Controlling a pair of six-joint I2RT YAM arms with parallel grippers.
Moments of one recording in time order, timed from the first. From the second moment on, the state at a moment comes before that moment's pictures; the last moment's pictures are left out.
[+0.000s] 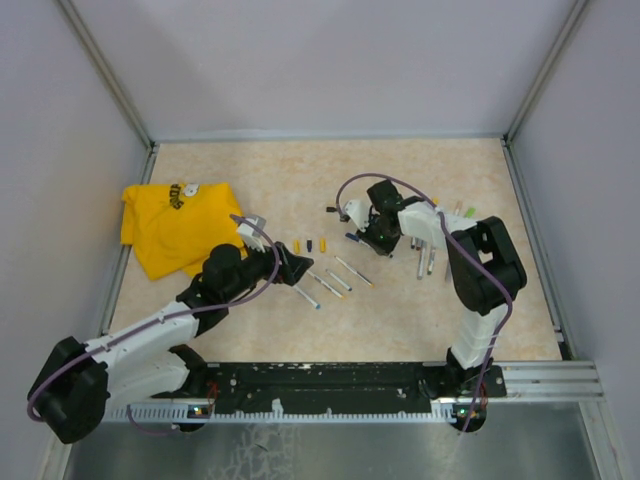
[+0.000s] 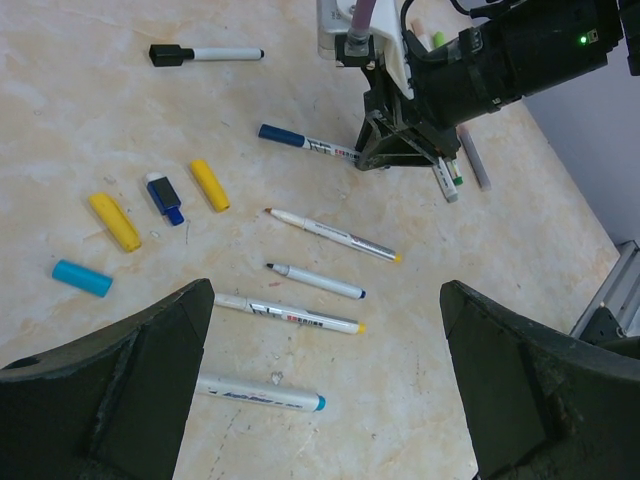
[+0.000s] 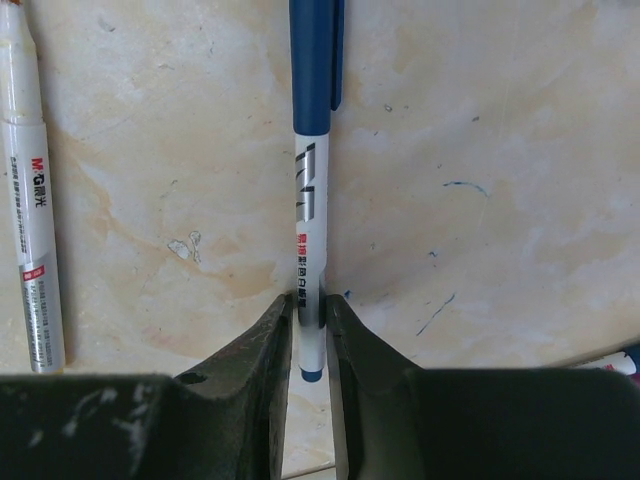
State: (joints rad) left arm -0.68 1.01 0.40 0.41 0.07 -0.50; right arm 0.45 1.82 1.17 -0.54 -0.12 -0.61
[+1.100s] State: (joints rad) left arm -0.66 1.07 0.38 0.53 0.15 -0.56; right arm 0.44 1.74 1.12 -0.52 -0.22 -0.59
